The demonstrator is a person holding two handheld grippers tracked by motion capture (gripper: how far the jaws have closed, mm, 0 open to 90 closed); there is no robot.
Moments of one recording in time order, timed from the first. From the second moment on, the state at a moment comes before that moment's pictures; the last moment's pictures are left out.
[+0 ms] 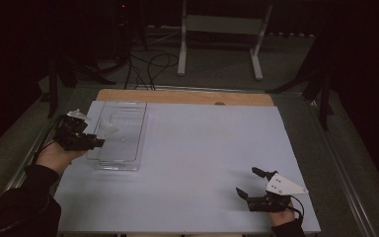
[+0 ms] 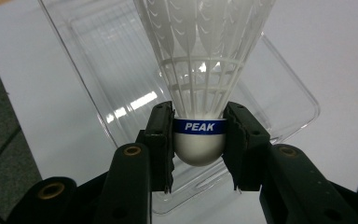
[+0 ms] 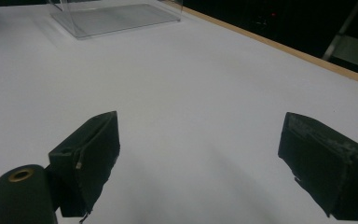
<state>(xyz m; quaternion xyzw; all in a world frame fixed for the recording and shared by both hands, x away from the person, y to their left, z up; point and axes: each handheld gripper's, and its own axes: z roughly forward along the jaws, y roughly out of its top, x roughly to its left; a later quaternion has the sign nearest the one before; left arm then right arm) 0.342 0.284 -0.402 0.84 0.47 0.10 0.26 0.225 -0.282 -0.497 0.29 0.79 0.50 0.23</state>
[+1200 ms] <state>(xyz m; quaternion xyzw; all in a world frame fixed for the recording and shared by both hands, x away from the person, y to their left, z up) 0.356 0.284 -0.438 0.86 0.47 0.07 0.18 0.224 -0.282 -0.497 0.29 0.79 0.49 0.23</state>
